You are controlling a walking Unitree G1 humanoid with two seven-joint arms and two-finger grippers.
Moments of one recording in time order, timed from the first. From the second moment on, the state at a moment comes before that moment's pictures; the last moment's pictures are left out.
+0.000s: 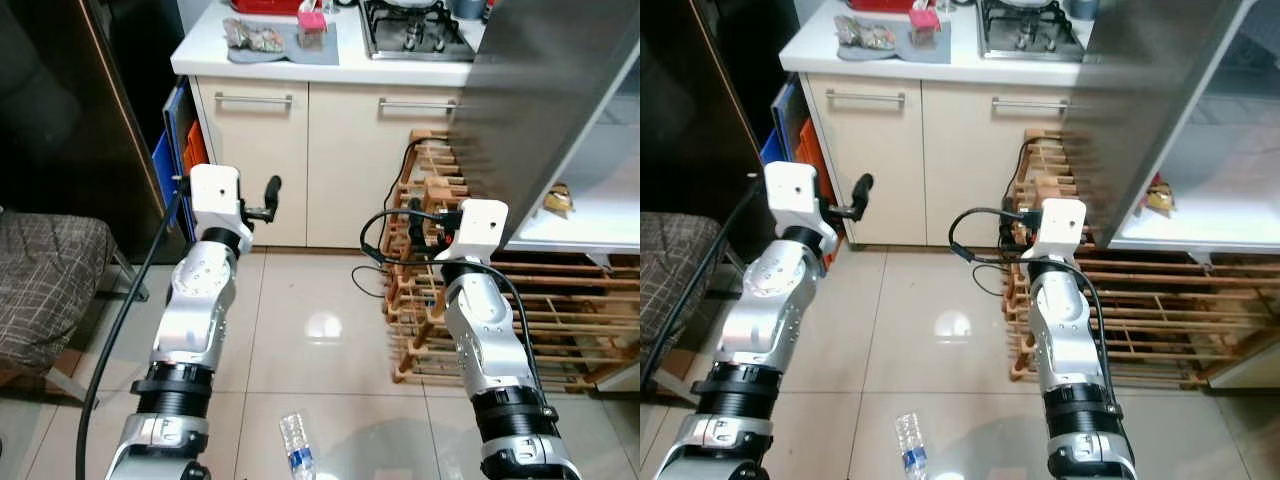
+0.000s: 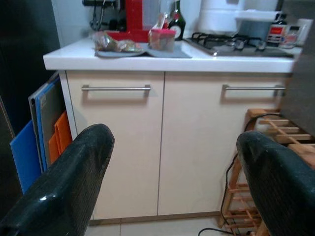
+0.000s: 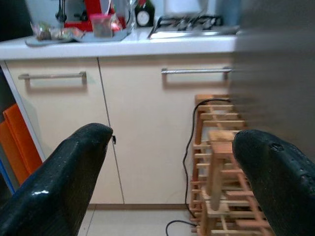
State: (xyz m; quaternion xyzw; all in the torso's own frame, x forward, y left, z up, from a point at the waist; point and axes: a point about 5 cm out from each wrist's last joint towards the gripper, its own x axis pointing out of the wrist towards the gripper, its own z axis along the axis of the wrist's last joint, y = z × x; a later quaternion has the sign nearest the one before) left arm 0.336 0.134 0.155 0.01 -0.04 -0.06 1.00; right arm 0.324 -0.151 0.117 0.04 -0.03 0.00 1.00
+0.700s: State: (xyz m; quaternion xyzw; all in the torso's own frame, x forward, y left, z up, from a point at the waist) left arm 0.337 0.151 0.156 0.02 -0.05 -0.03 1.00; right arm 0.331 -0.129 0.118 0.04 -0.02 0.04 1.00
